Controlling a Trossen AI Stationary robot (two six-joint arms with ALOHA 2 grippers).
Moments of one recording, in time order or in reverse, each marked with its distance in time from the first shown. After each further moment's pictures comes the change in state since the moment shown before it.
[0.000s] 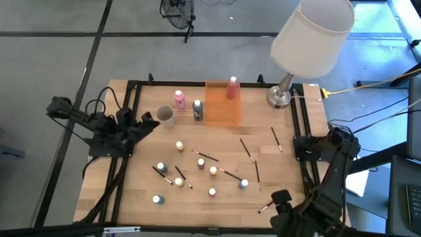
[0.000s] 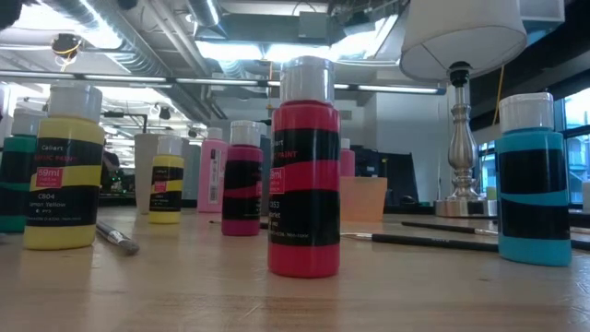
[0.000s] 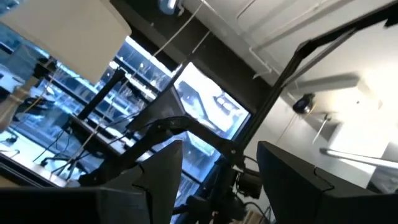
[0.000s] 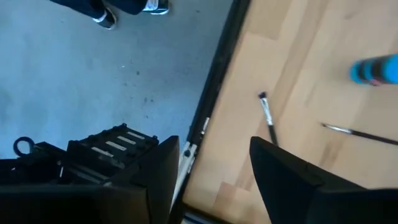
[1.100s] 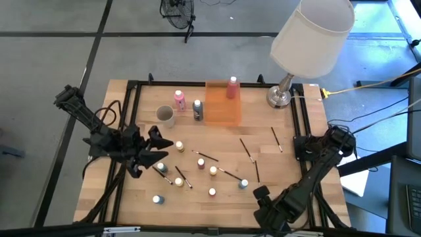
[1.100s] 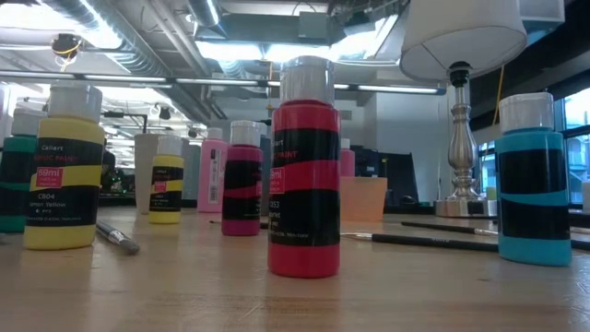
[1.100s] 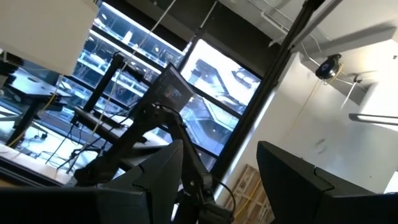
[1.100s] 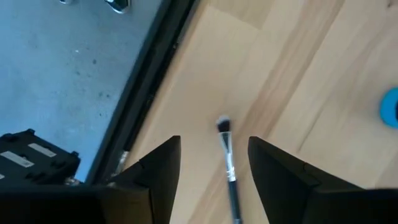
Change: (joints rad) left arm -0.299 0.446 0.397 -0.002 -0.288 0.229; right arm -0.090 0.005 -0.570 0.525 0.045 -0.241
